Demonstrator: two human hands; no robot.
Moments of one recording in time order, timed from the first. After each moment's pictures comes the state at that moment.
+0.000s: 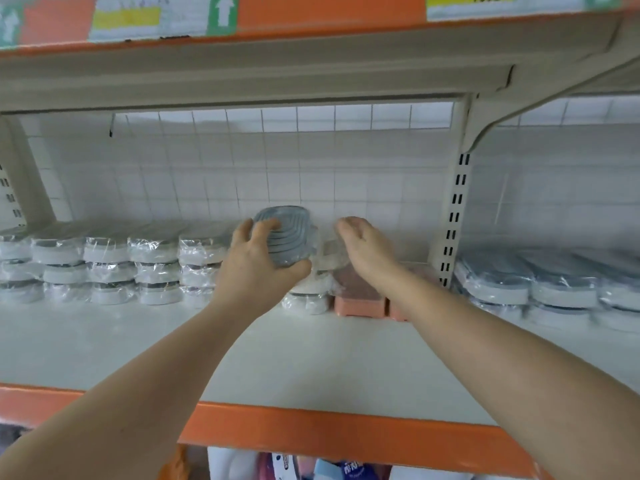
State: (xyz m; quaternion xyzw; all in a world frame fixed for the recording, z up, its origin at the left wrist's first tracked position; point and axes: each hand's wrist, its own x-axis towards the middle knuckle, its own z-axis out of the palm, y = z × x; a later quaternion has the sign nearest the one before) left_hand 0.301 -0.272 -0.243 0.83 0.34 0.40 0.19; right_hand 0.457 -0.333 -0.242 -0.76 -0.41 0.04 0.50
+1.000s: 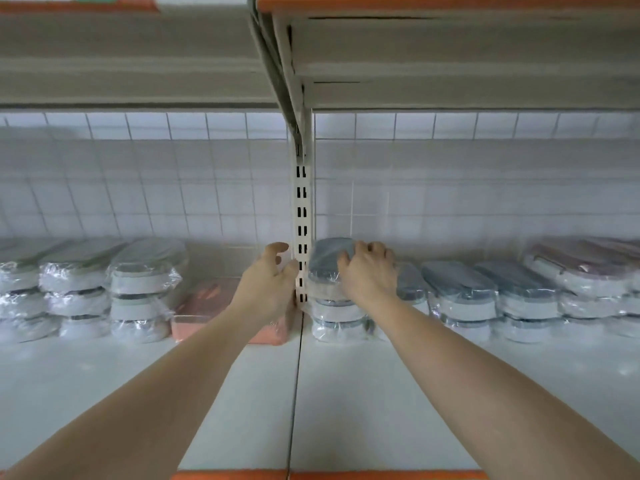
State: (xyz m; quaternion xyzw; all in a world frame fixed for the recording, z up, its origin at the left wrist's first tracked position) left_hand 0.521 -0.422 -0.249 0.82 0.30 0.31 0.37; right_hand 0.653 -0.494 -0.260 -0.90 -0.31 -0.14 0.28
